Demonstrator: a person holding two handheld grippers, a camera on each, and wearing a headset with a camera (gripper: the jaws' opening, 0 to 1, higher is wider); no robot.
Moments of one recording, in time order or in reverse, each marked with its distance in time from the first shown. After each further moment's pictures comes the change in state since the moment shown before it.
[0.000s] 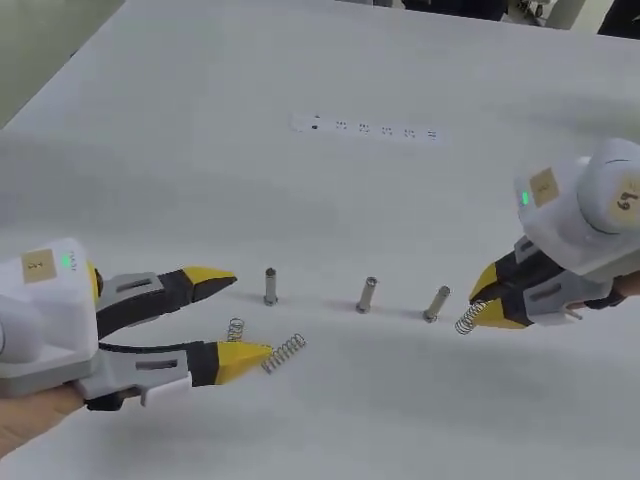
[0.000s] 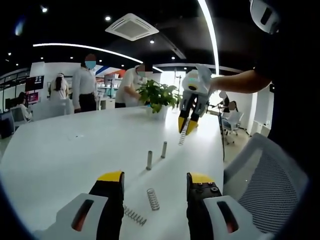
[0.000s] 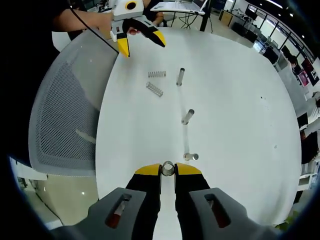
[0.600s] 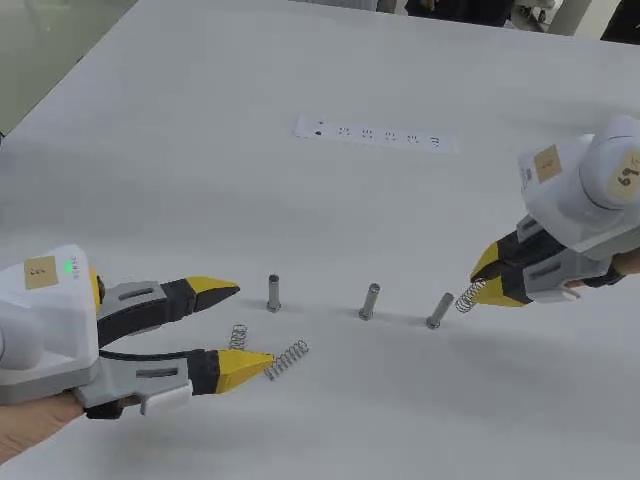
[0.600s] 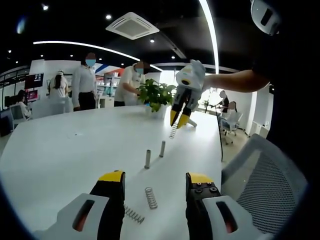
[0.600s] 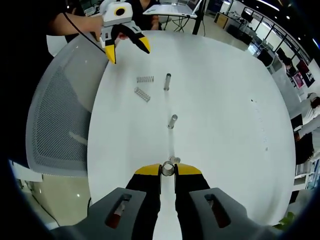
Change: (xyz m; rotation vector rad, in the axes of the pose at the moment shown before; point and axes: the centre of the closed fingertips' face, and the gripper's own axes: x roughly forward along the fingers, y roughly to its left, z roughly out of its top) left arm -0.002 -0.002 -0.001 -0.011 0.009 -0.008; right arm -0.013 -0.027 0.009 -0.003 -0.017 -0.055
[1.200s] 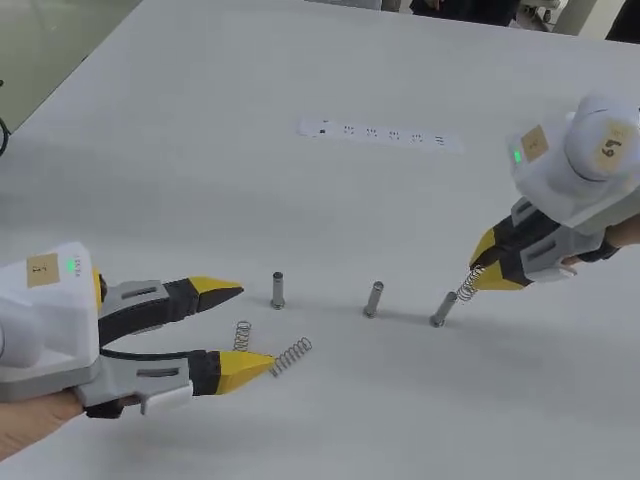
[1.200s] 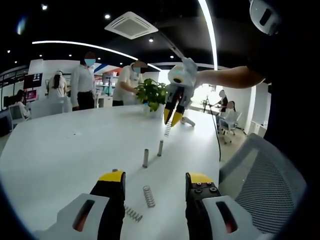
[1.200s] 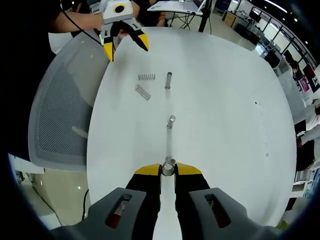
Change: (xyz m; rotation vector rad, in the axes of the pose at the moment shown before) left arm -0.004 -0.004 -0.001 -0.003 0.006 -0.014; right arm 0.002 -0.010 0.007 -0.046 0.038 0.049
